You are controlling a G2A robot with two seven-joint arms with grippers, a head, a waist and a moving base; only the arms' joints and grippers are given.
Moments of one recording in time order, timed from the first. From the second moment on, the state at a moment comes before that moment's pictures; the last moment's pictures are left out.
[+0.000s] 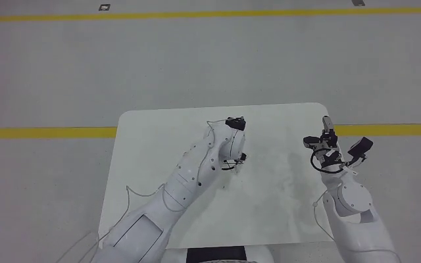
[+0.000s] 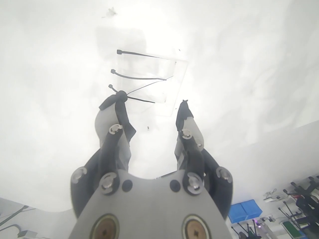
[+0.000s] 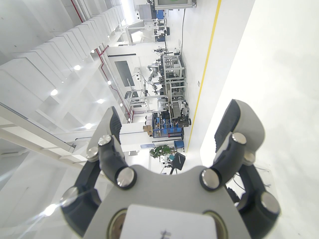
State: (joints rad) left arm 0.89 -1.74 -0.89 -1.16 1.24 0.34 -1.39; right arm -1.73 -1.15 1.60 -1.80 0.42 0.00 0.00
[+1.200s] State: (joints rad) left arm 0.79 -1.83 -0.89 -0.83 1.23 0.34 -1.22; right arm -1.73 -1.15 1.60 -1.80 0.42 0.00 0.00
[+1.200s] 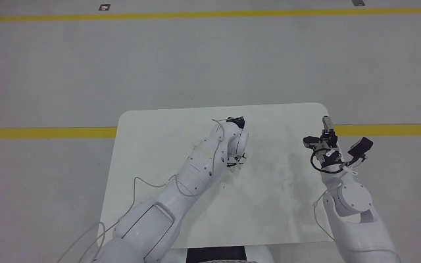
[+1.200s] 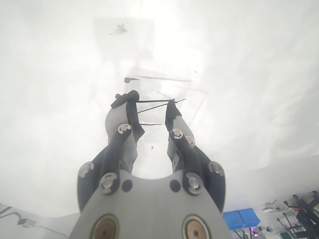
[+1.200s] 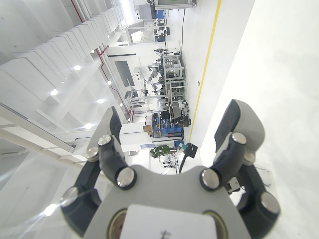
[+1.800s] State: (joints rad) left arm 0.76 -1.87 -0.89 -0.75 1.24 0.34 -1.20; right arm -1.73 -1.15 1.60 -1.80 0.42 0.00 0.00
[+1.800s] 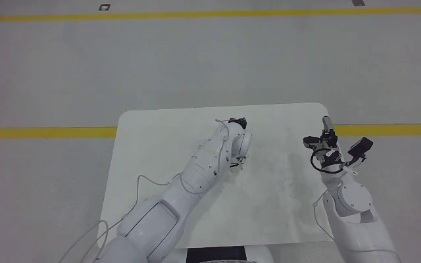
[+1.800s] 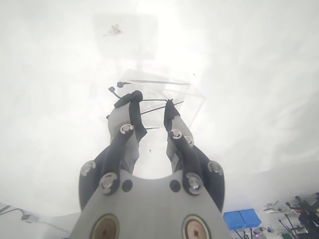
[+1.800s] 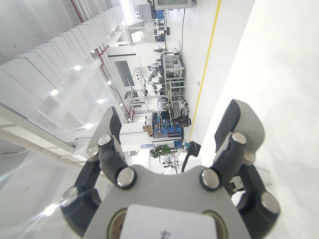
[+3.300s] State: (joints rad) left arm 0.73 -1.91 -0.92 -0.67 1.22 0.34 -1.12; right arm -1.73 -1.15 1.60 -1.80 0.42 0.00 0.00
